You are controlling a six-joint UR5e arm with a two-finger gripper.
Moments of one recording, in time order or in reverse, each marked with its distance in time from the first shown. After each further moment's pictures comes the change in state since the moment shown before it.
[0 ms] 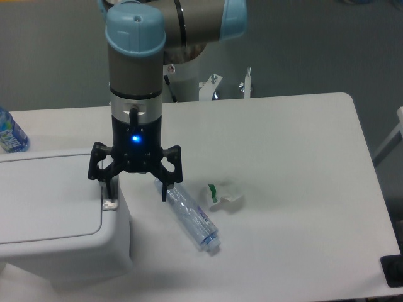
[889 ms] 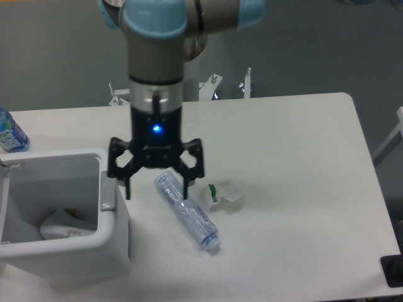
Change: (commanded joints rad) arm 0.156 0.038 0.089 -0.003 -0.011 -0.012
